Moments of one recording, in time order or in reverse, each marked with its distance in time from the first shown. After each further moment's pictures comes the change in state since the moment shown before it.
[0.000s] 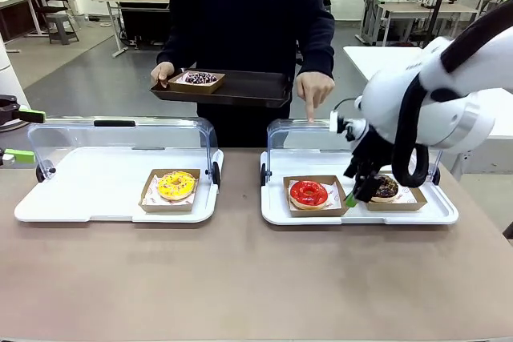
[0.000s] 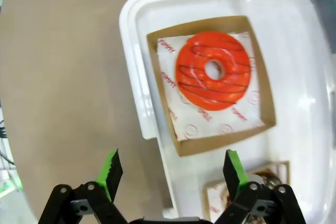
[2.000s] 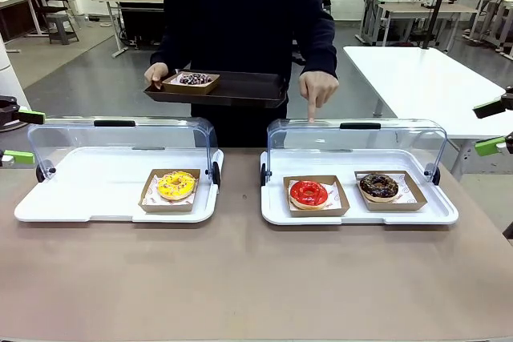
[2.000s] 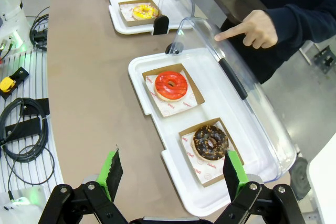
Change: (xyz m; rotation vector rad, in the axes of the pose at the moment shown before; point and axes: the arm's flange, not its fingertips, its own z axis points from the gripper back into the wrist) left arm -0.001 -0.001 0.001 -0.004 0.003 -0.001; right arm -0.168 0.089 0.234 -0.267 -0.524 -0.097
